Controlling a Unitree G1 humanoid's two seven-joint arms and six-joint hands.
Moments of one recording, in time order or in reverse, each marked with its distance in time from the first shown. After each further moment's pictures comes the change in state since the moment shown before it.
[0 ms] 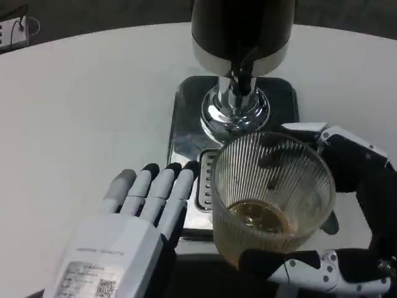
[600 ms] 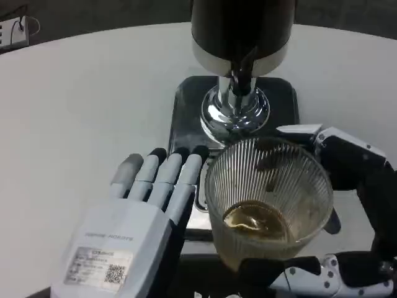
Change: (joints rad) left arm -0.065 -0.051 -0.013 0.014 0.039 -0.009 -0.019; right arm -0.012 -0.029 -0.027 -0.010 0.003 -0.020 0.035
